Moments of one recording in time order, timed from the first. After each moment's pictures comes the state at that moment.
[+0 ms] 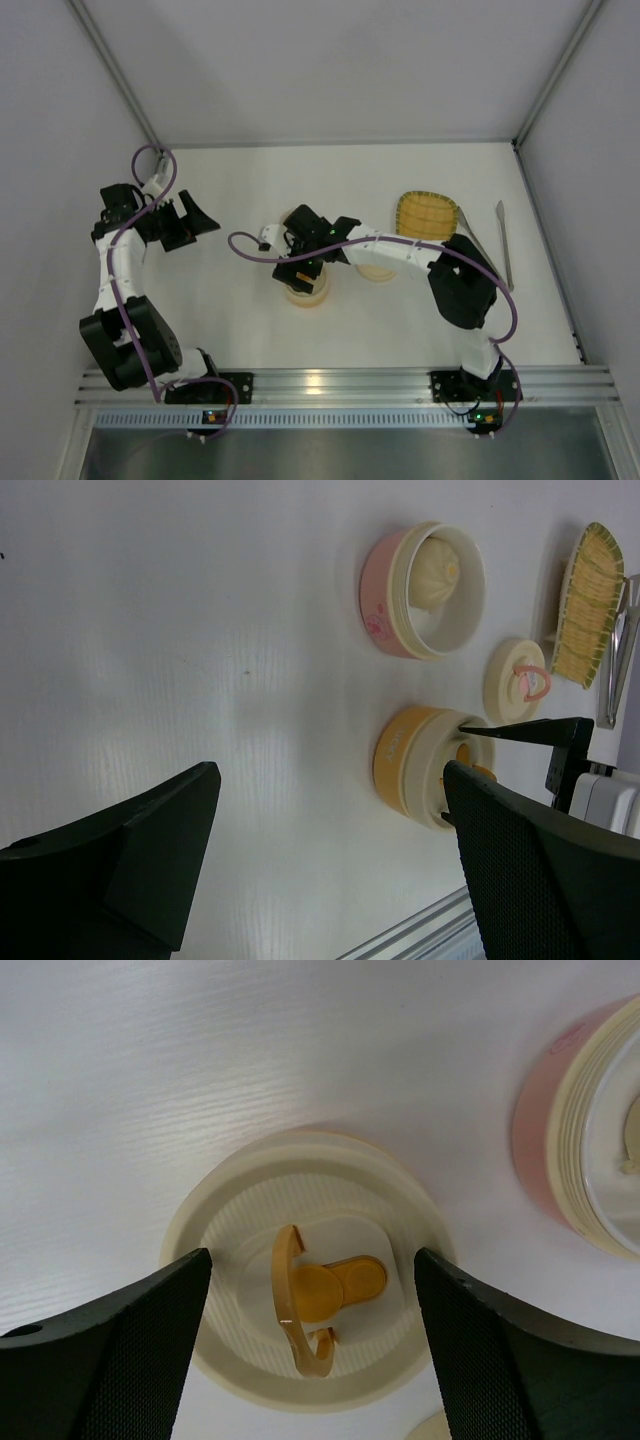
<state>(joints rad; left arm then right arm) 0.41 1.38 1.12 -0.71 0.74 -0.07 0.97 1.97 1.54 -0.56 -0.20 -0.34</state>
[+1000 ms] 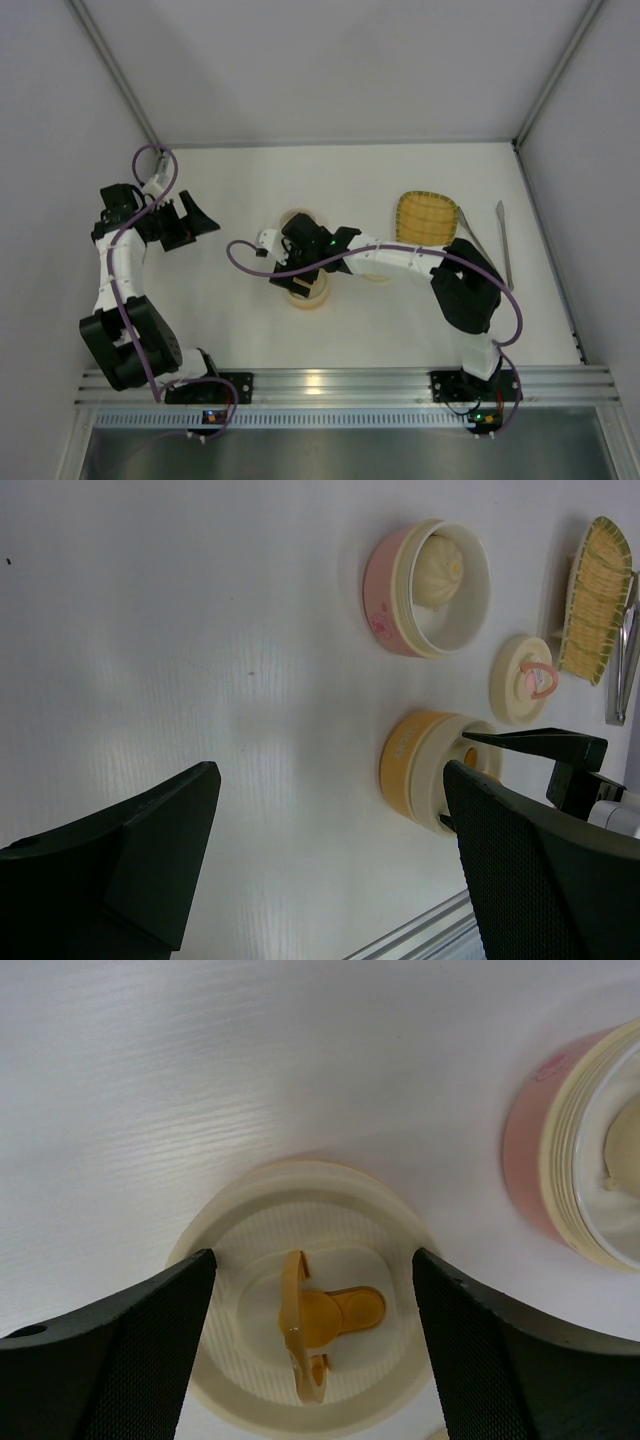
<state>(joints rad) 0.41 1.38 1.12 -0.71 0.74 -0.05 1.01 1.93 1.46 -0.44 -0.14 -0.33</state>
